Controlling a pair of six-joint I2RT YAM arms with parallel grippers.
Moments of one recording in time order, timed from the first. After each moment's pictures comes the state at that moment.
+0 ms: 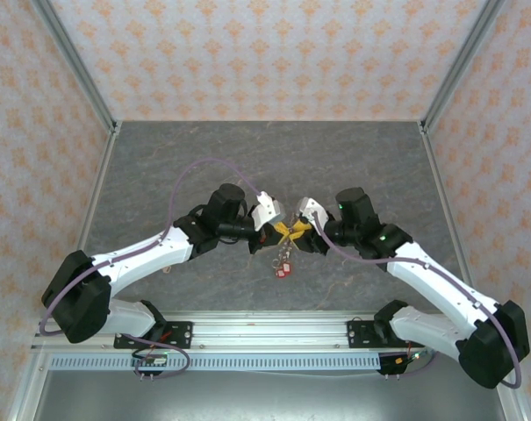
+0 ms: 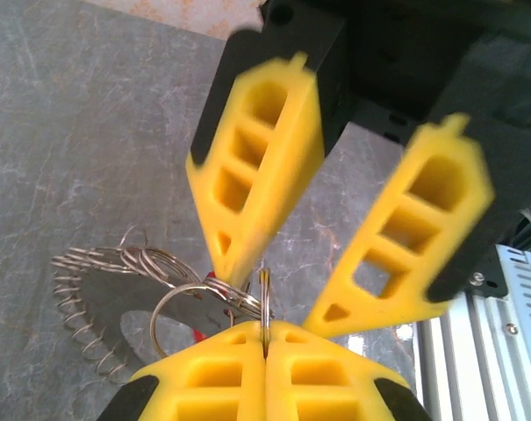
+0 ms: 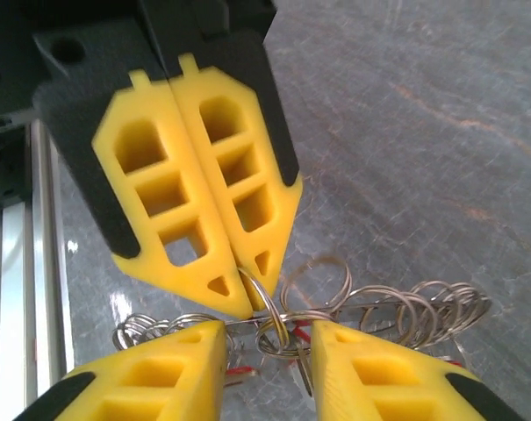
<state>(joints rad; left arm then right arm) -0.70 1.35 0.84 -0.03 0.59 0.14 0.58 1.00 0.74 -0.37 -0.53 -0.31</state>
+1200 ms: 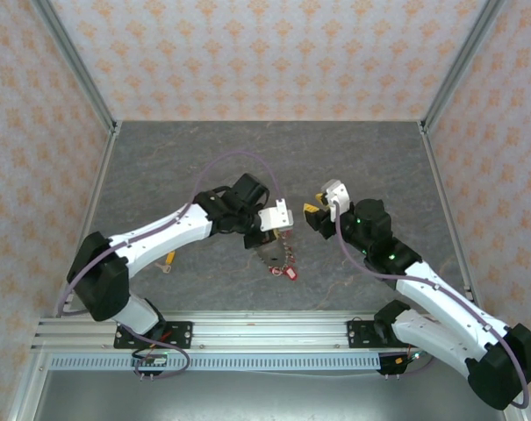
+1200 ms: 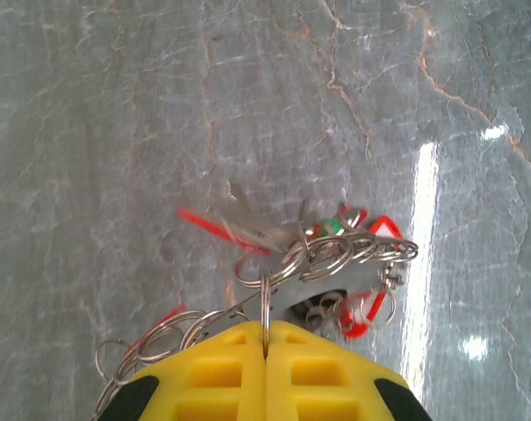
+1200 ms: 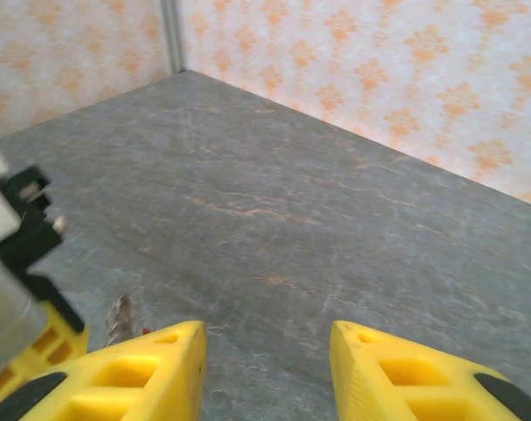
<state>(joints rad) -0.73 1.55 1.18 -0.65 0.33 0.54 0.58 0.85 0.59 -0.01 -0.08 -0.05</state>
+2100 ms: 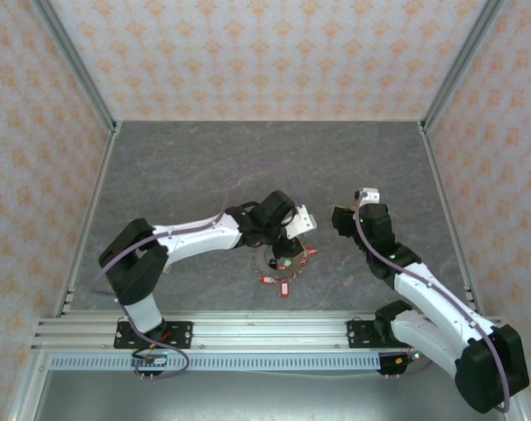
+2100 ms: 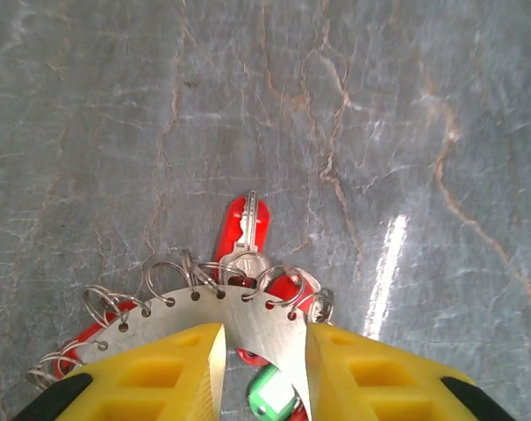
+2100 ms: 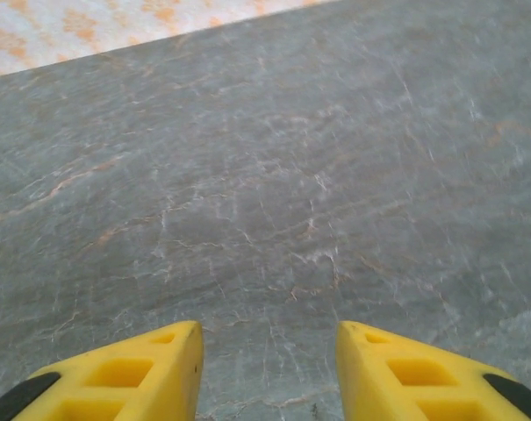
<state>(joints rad) -0.86 1.70 1.12 -0.32 0.28 0.18 0.40 0.89 0.47 -0.10 0.14 0.40</state>
